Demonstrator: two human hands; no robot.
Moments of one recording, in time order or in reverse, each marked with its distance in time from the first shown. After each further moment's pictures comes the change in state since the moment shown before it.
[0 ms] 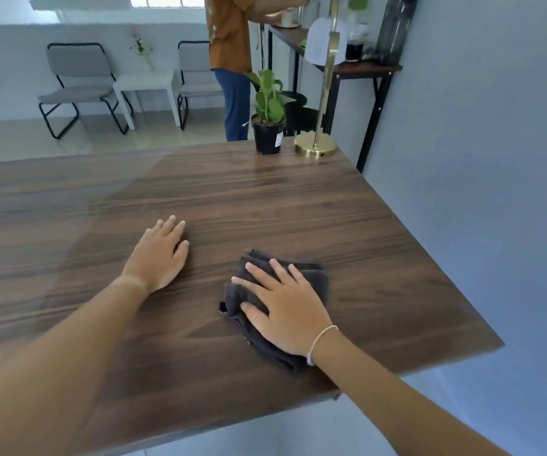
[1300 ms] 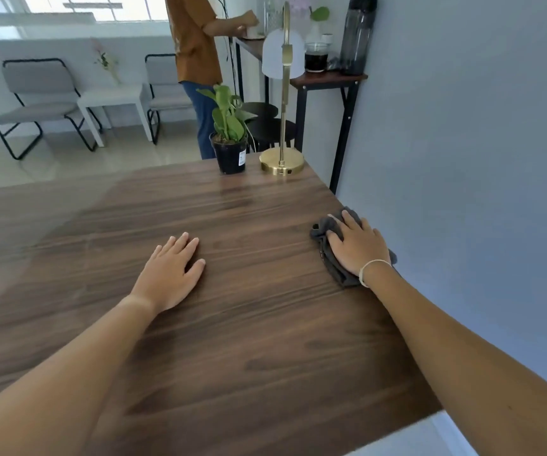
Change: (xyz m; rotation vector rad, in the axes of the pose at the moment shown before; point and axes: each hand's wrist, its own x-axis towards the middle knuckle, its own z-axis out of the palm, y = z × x) left_hand 0.053 0.067 0.035 0.002 -0.068 0.114; right_hand 0.044 0.212 -0.066 -0.096 0.094 0.629
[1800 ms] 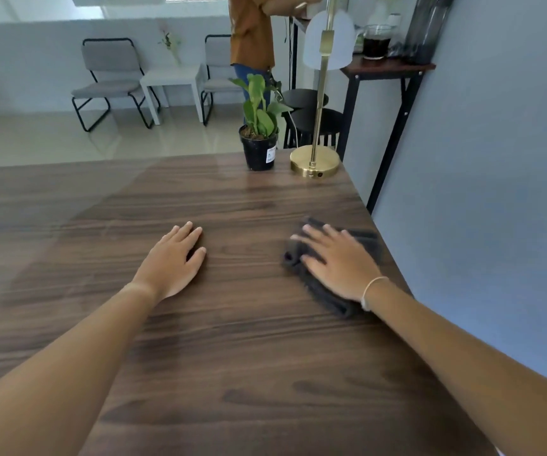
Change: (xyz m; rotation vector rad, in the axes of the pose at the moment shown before) left_hand 0.022 0.002 -0.004 -0.018 0.050 -0.162; right_hand 0.028 -0.025 0.006 -0.003 -0.107 -0.556
